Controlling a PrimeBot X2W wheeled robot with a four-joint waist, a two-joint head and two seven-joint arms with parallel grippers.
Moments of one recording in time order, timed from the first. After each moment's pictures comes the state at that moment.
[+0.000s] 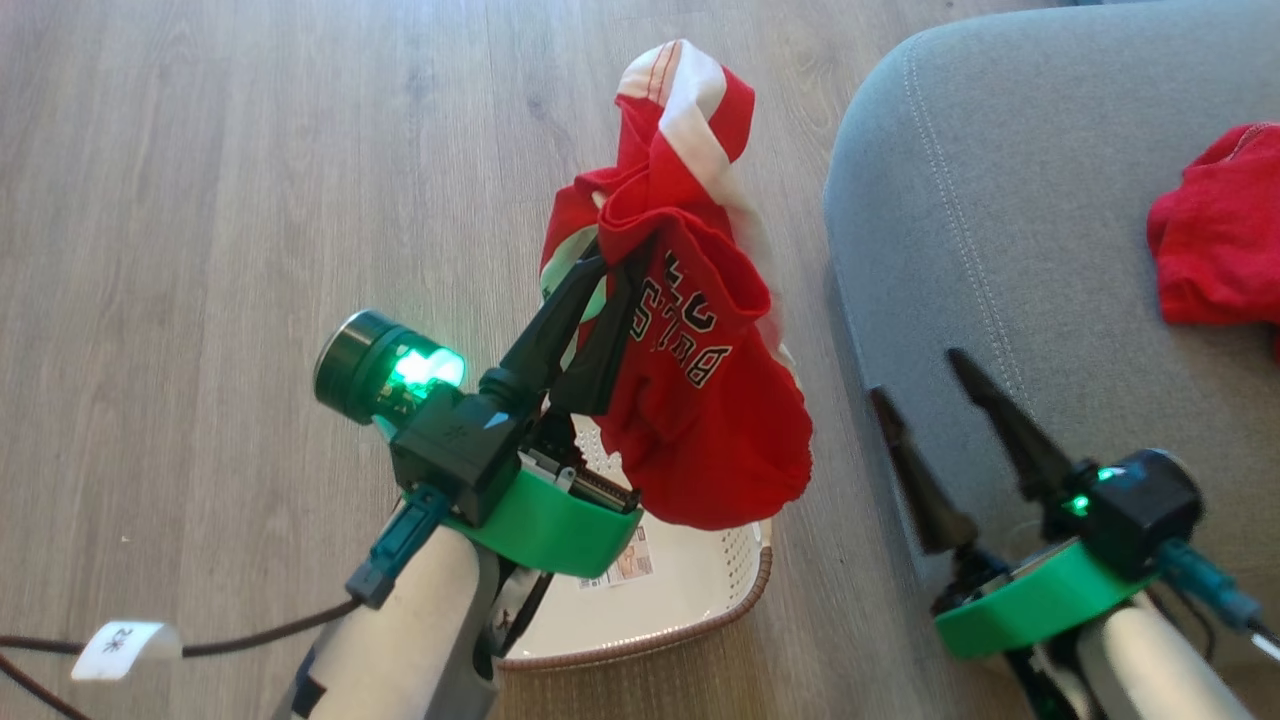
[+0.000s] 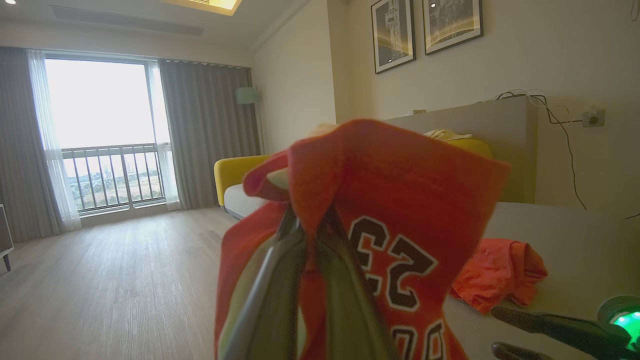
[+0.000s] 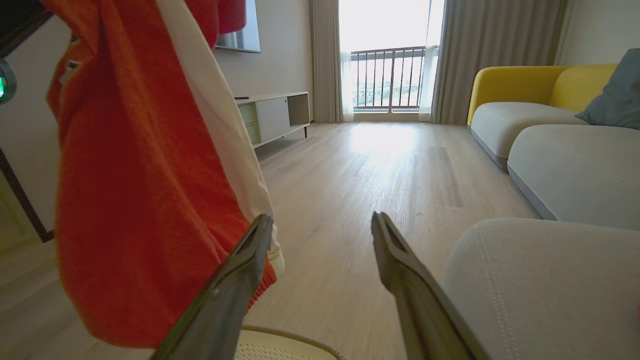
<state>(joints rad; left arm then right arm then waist) -0.33 0.05 -0.48 -0.13 -0.14 0.05 -0.26 -0.07 -0.30 0.30 -0.02 0.34 0.12 -0.26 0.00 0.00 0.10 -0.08</state>
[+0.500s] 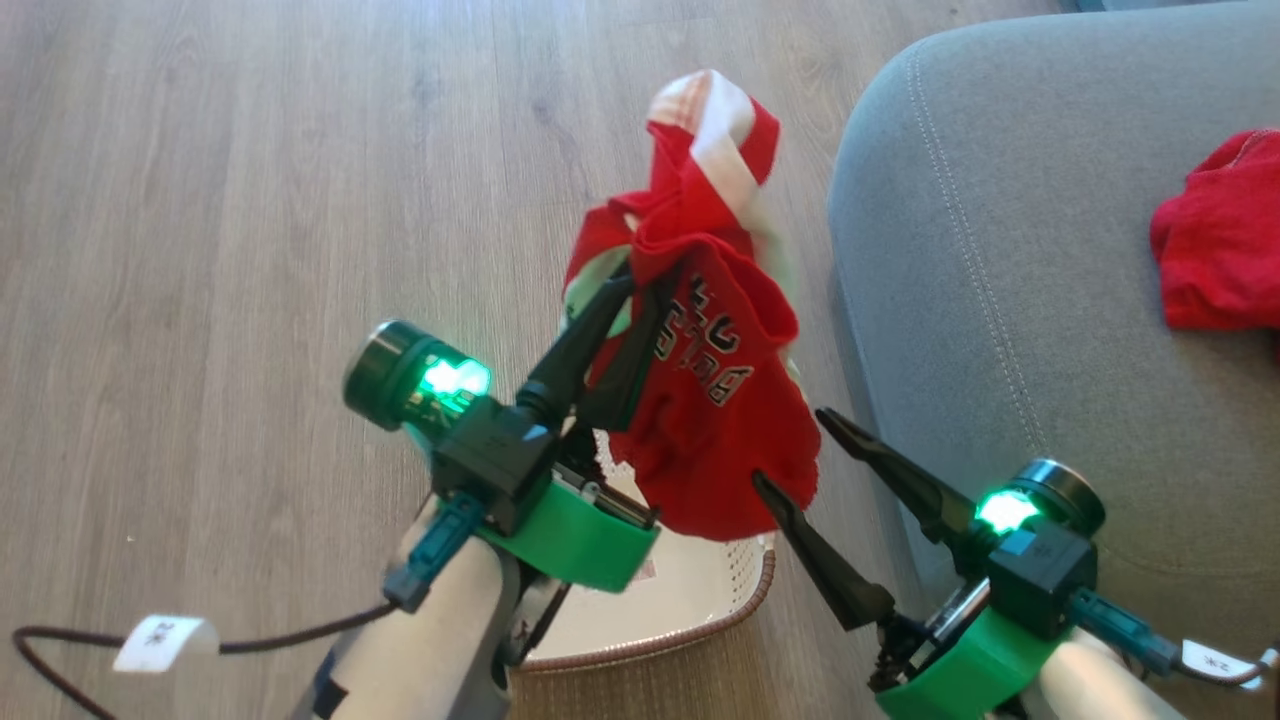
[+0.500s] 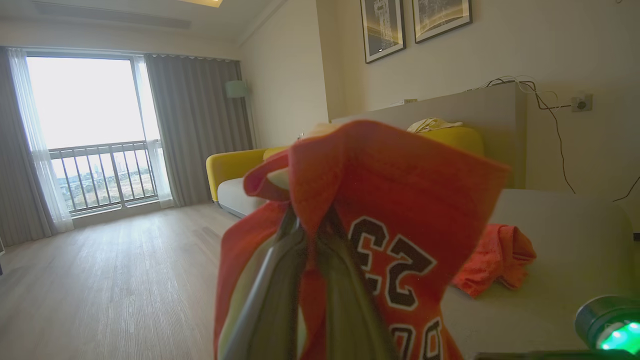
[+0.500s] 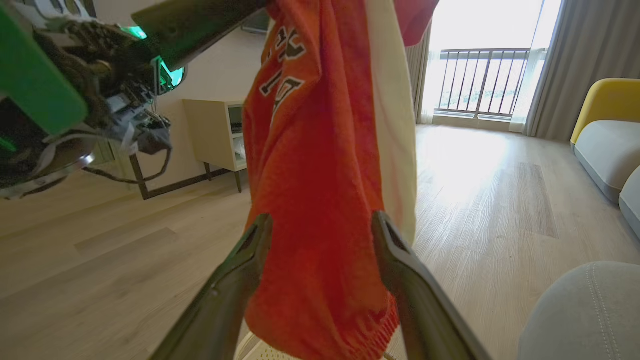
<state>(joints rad) -0.33 0.05 -0.51 -0.10 -0.12 0.04 -0.26 -0.11 -0.39 0.56 -0.11 0.34 0.12 -0.26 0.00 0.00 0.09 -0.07</state>
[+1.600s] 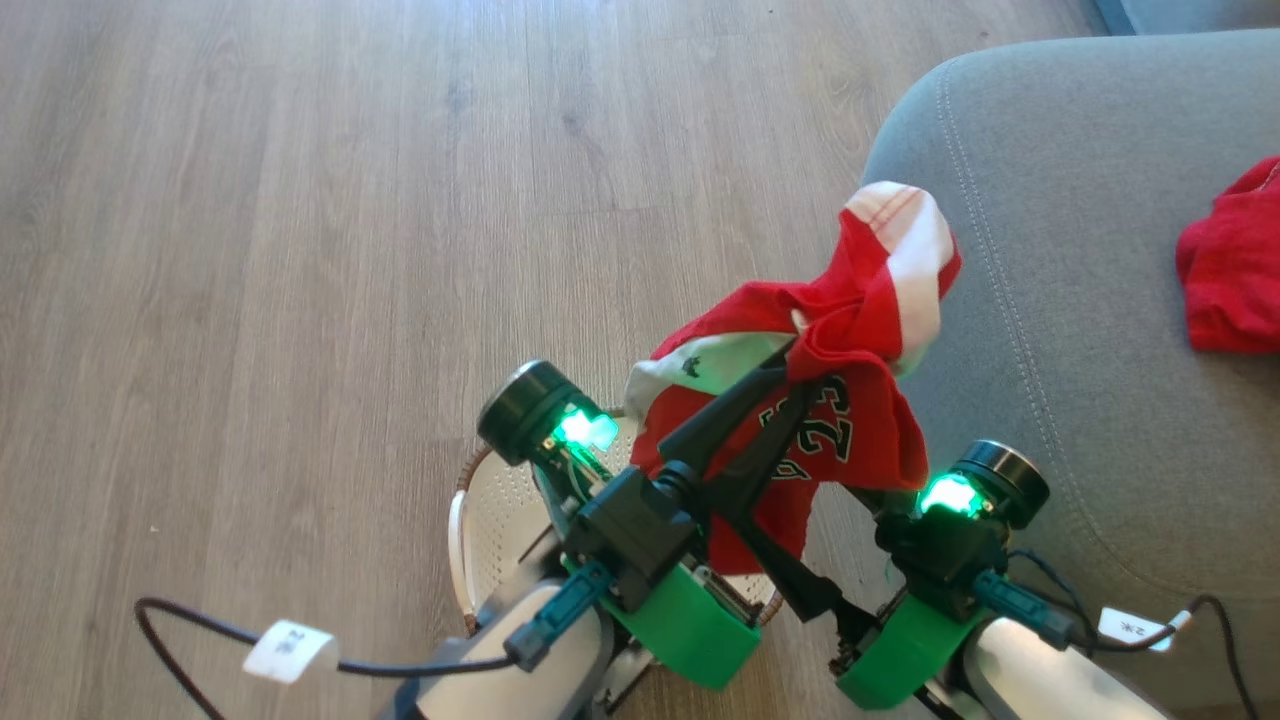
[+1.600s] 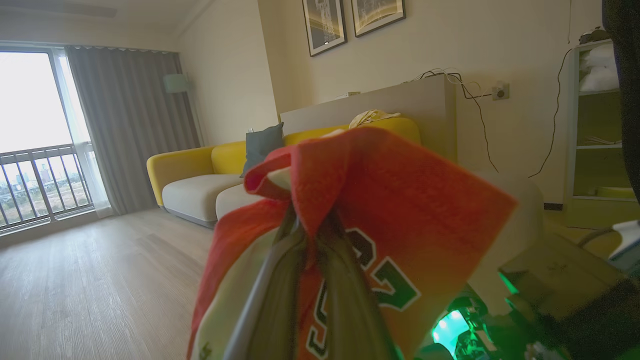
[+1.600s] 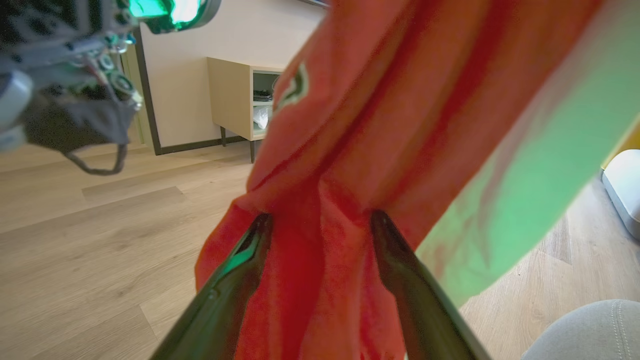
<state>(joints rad) -0.35 0.05 -0.72 -0.08 -0.14 0.03 -0.26 -0.22 -0.36 0.67 0.04 0.24 0.12 -0.26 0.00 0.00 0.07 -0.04</state>
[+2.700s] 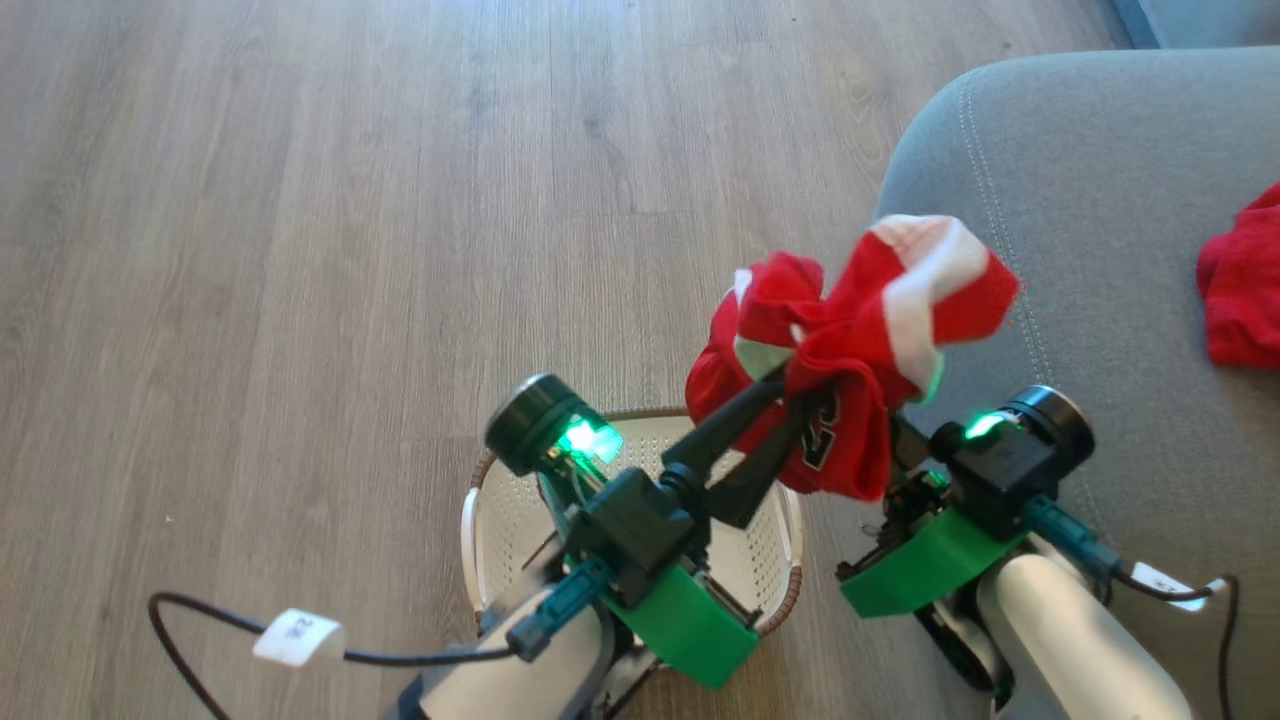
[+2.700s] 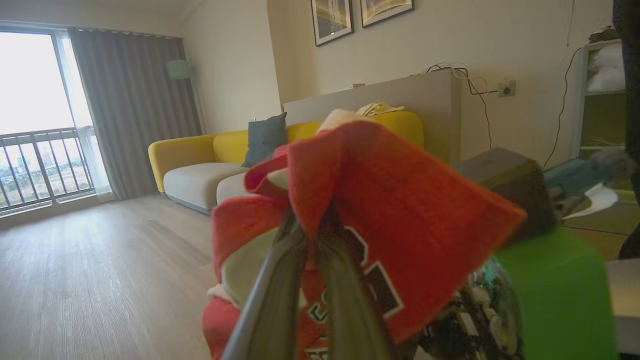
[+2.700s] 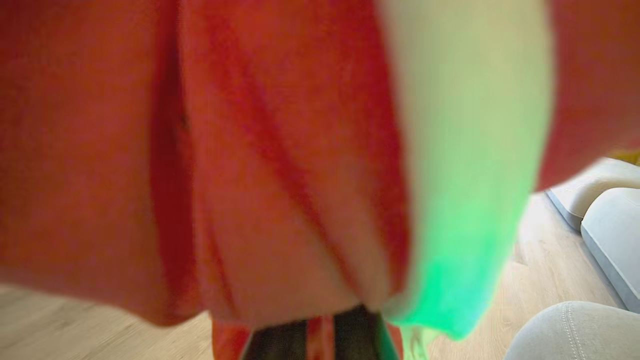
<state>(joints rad) -0.35 0.05 -0.75 -0.06 -0.18 0.03 -0.26 -0.23 -0.22 0.47 0.08 0.22 0.12 -0.26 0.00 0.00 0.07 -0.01</state>
